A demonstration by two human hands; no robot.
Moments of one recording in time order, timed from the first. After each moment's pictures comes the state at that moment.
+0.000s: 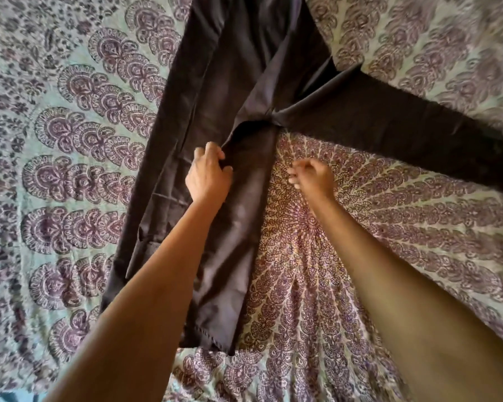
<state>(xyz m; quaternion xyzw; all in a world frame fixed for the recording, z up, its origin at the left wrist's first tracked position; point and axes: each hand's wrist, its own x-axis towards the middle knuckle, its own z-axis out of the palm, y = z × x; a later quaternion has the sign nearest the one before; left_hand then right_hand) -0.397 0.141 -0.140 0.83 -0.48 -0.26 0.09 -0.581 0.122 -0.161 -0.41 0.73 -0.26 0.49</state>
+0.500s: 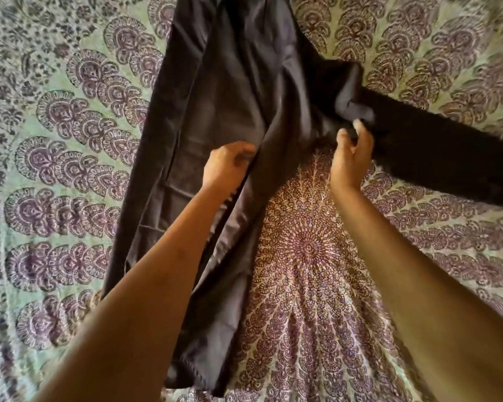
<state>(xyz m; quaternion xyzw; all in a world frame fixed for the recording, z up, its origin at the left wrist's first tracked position) -0.417 0.059 -0.170 0.72 -0.55 -0.39 0.18 -0.617 0.032 -0.165 -0.35 0.76 -0.43 0.34</state>
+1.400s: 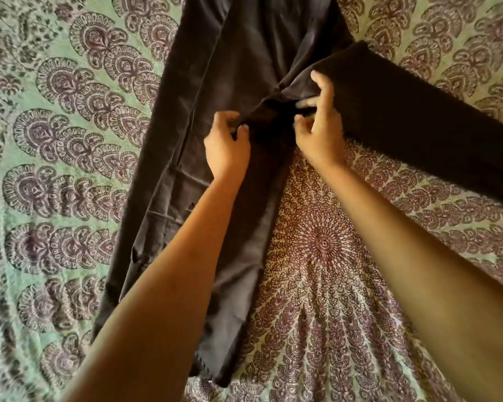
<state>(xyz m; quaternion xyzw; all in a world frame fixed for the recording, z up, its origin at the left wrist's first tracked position) -0.416 0.060 -0.158 0.83 -0.35 -0.30 0.31 -0.555 0.017 -0.158 -0.66 0.60 -0.31 0.34</state>
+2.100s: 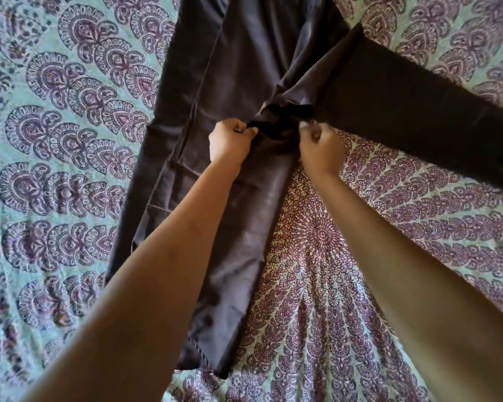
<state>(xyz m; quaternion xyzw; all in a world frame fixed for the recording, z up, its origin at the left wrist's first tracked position) -0.417 0.045 -0.178 0.82 -0.29 -0.43 0.23 -0.563 0.045 -0.179 -0.51 0.78 -0.20 0.32</state>
